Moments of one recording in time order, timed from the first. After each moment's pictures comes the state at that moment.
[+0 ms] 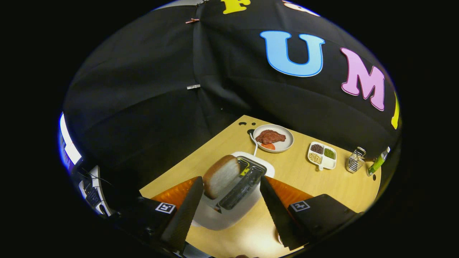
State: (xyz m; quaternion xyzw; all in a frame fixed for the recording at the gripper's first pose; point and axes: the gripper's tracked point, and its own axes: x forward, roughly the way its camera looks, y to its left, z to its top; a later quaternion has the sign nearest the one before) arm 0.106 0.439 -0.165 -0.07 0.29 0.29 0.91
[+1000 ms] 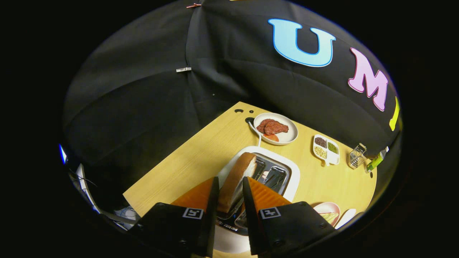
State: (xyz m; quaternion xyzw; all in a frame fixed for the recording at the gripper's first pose) arm 0.135 0.477 -0.229 -0.10 0.34 0.24 0.90
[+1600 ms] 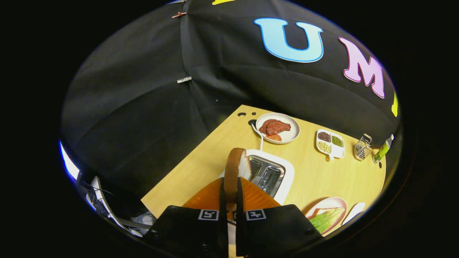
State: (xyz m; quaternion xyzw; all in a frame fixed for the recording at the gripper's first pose) arm 0.134 0.460 -0.179 -0.03 0.33 0.25 0.91
